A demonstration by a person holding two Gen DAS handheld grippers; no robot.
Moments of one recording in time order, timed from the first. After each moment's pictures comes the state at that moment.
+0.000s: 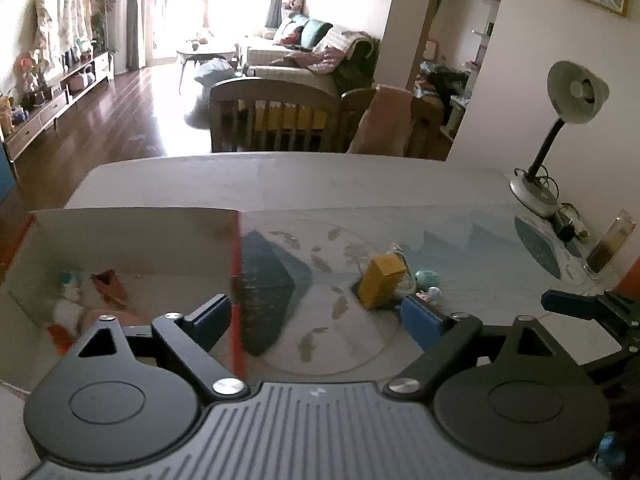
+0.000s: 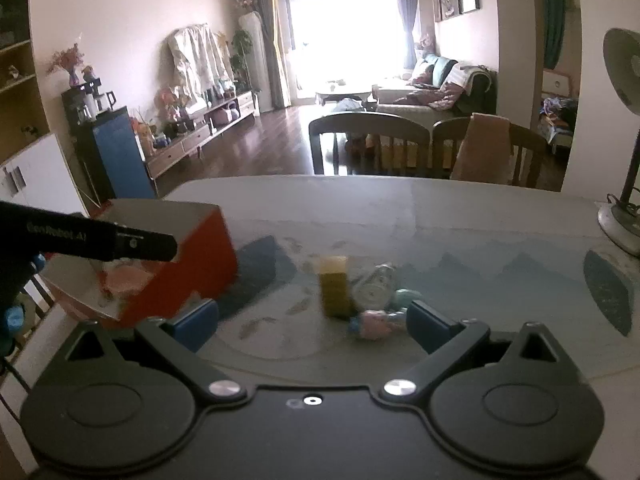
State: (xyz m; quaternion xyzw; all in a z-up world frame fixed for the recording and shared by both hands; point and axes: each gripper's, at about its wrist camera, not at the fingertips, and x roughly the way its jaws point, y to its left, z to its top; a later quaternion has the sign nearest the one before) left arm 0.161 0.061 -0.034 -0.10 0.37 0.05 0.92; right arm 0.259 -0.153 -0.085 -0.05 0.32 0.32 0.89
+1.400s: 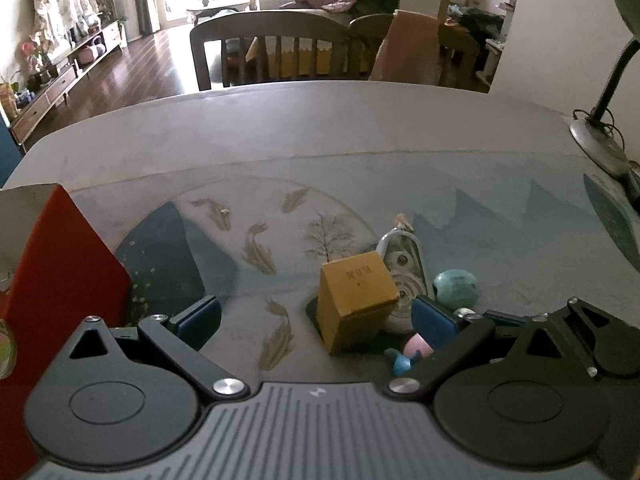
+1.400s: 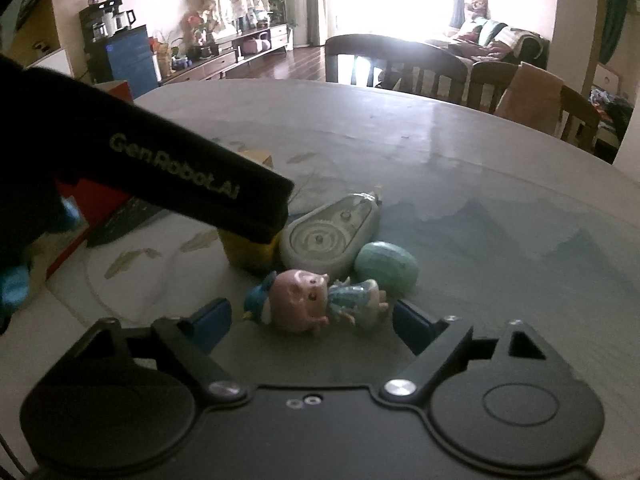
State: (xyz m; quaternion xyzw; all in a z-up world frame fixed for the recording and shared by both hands) left arm 0.309 -0.009 -0.145 -0.07 0.44 0.10 0.89; right arm 0.367 -0.136 -0.216 -0.13 0.38 0.36 0.84
